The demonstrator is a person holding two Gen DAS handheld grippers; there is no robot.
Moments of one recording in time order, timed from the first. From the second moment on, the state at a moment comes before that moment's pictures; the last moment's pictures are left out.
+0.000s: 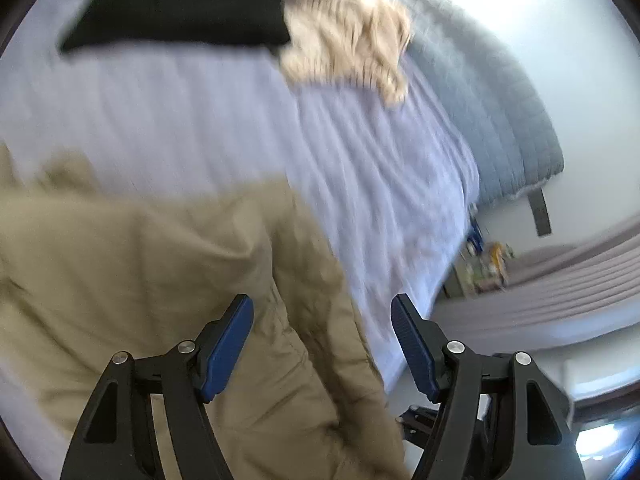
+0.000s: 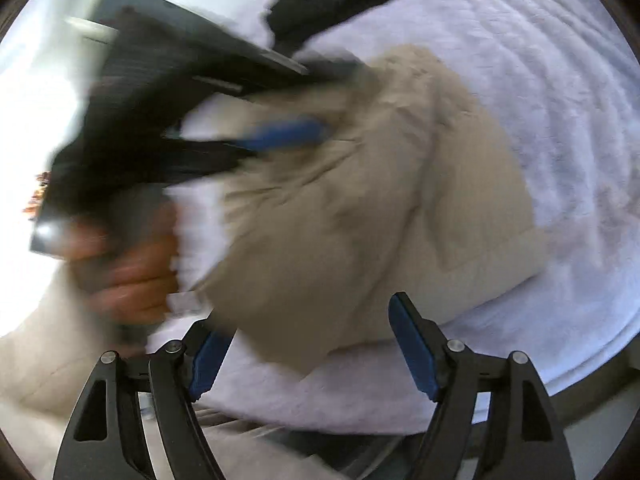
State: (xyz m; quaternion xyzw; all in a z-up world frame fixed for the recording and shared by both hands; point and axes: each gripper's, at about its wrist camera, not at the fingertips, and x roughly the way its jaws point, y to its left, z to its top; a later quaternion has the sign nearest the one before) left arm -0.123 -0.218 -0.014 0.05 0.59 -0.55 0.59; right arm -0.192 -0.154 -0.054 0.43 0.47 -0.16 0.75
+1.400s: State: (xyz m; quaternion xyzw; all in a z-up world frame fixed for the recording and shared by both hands) left arm -0.096 -0.306 -0.113 0.16 0.56 -0.38 0.72; right arm -0.216 -0.309 -0.062 0.48 0.40 -0.22 0.75
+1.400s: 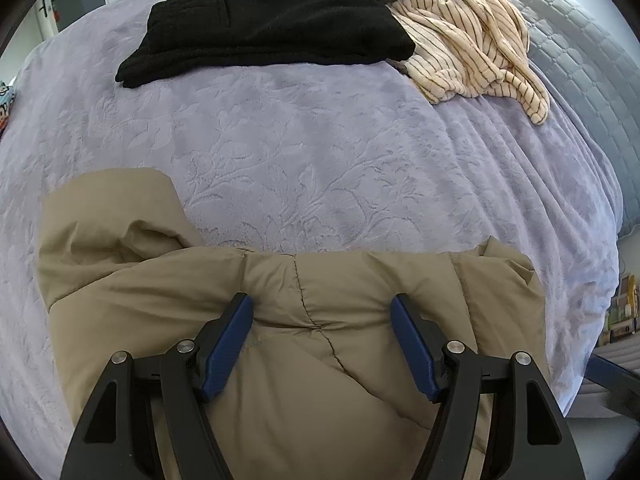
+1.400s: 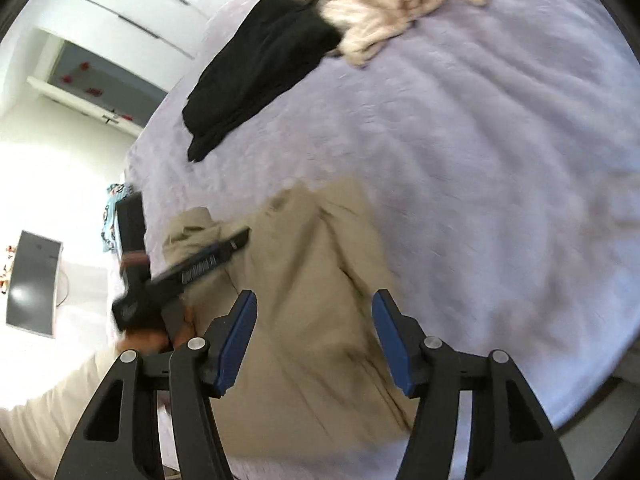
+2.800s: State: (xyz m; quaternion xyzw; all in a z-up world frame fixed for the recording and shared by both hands) left arm -0.142 -0.136 -0.079 0.08 0.63 -0.20 0.75; right arm -0.196 -0.306 -0.105 0.39 0.56 -0.17 0.71
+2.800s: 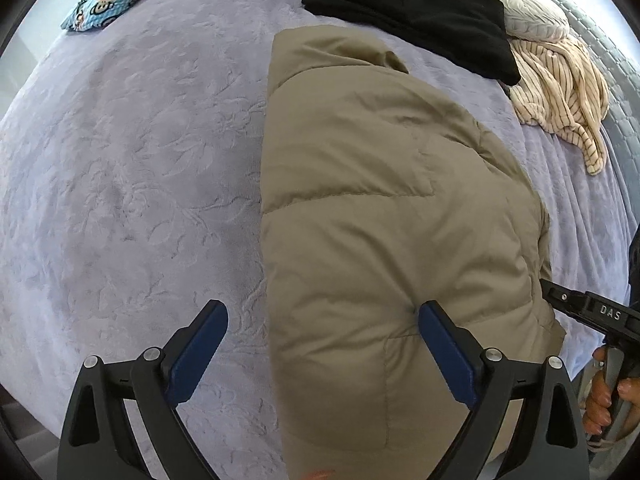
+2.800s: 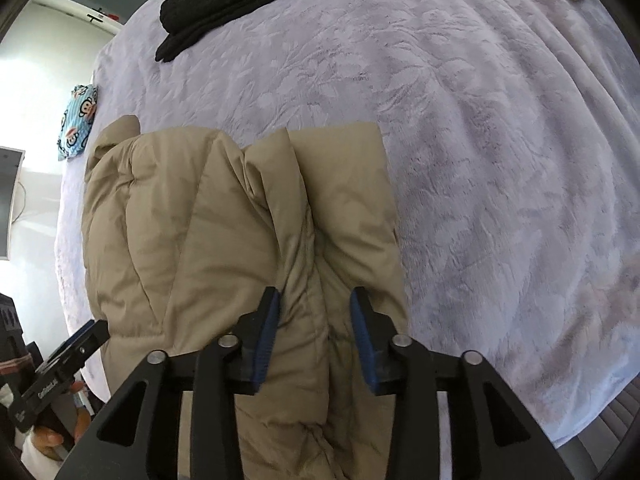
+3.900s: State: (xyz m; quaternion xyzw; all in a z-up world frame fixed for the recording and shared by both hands) left arm -0.096 -0.101 -0.100 -0.07 0.68 -0.32 0.66; right arm -0.188 -0.334 -0.142 0.43 0.57 -0.05 0.69
